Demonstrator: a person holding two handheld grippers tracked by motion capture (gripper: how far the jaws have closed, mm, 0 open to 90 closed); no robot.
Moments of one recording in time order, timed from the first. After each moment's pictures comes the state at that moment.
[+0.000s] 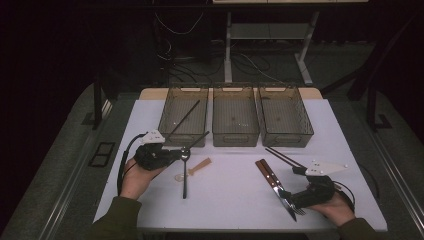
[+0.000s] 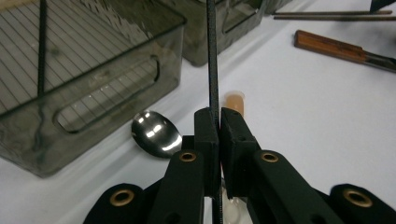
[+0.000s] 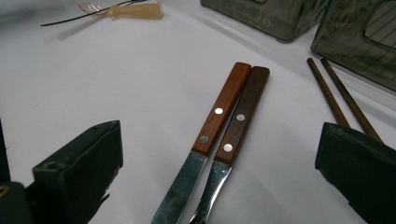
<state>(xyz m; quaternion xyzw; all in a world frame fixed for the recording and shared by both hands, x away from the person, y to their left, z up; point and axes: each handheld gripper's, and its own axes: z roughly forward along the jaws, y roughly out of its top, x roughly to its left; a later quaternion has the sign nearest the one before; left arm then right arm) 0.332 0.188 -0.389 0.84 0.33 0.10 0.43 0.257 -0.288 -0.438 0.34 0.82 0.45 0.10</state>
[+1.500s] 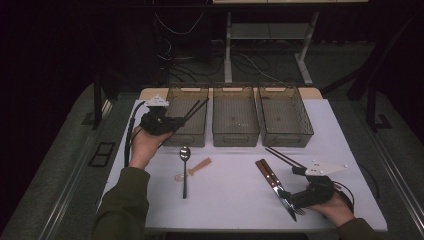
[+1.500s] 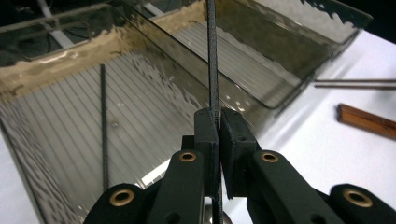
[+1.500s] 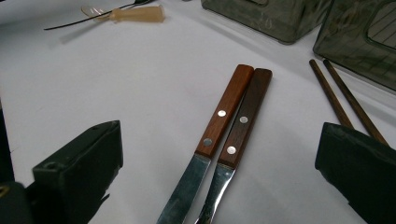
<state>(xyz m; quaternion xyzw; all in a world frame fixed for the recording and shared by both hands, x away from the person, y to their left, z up) 0.407 0.176 -0.346 0.81 0.36 0.13 0.44 0.256 -0.287 -0.438 0.34 0.81 0.46 0.10</state>
